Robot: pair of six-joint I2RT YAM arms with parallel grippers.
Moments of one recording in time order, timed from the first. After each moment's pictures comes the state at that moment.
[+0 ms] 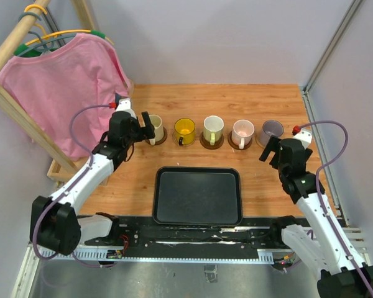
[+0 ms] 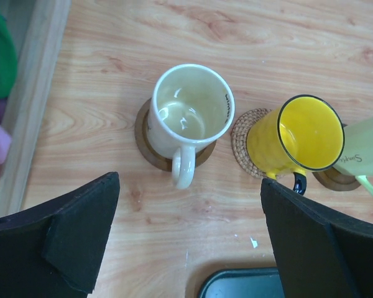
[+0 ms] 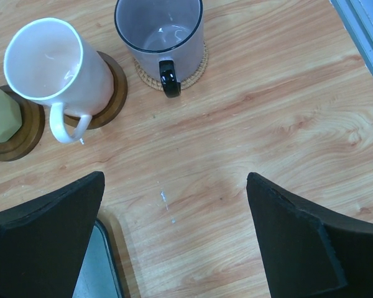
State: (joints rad) left arm -0.30 1.24 0.84 -0.05 -0.16 -0.35; right arm 0.21 0.73 0.66 -0.49 0.41 0.41
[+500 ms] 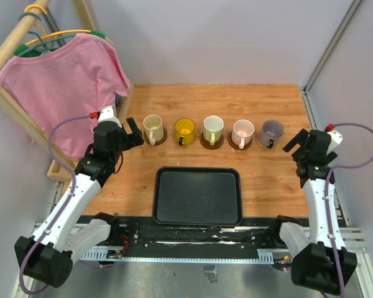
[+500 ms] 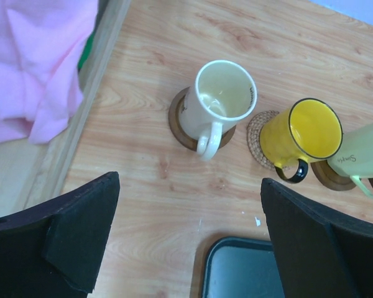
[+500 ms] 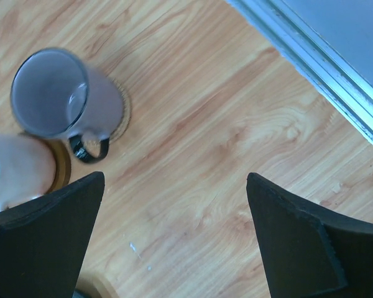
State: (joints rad) left arm -0.30 0.95 0.83 -0.30 -0.29 -0.42; right arm -0.14 0.88 0.73 -0.45 0.31 0.42
